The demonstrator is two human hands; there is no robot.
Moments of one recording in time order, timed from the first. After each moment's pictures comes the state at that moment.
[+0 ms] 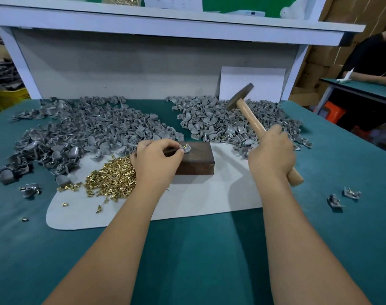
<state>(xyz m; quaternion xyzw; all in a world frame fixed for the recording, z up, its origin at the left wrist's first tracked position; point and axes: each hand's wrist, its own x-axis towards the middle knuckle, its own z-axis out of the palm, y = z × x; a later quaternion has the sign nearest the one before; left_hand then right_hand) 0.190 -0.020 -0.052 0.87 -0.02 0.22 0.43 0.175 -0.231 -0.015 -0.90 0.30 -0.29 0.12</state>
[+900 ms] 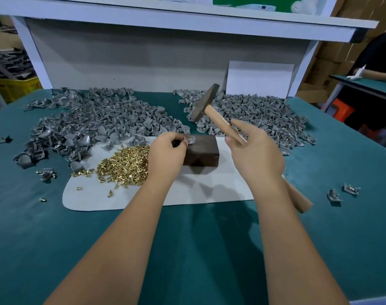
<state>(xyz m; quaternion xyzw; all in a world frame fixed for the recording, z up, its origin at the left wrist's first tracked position) 0.189 -0.027 -0.052 0.83 -0.01 0.17 0.54 0.121 -0.185 0.004 -0.92 0.14 -0.23 0.29</state>
